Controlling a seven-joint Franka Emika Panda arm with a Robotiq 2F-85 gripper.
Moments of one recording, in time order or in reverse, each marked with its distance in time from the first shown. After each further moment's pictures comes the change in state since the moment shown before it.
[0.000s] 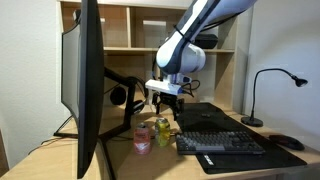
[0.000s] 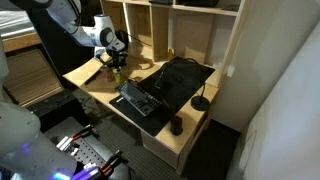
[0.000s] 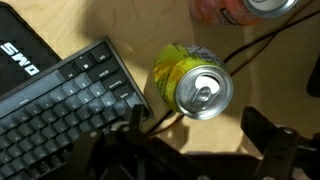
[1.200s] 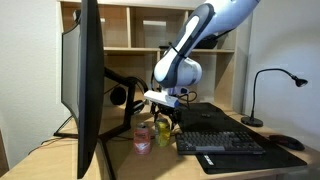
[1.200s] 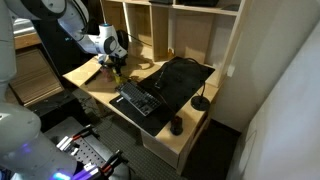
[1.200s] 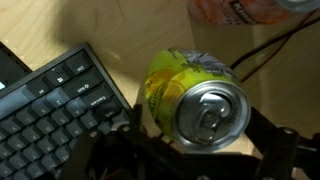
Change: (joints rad) arm 0.018 0.118 -0.017 0.048 0.030 0.078 -0.009
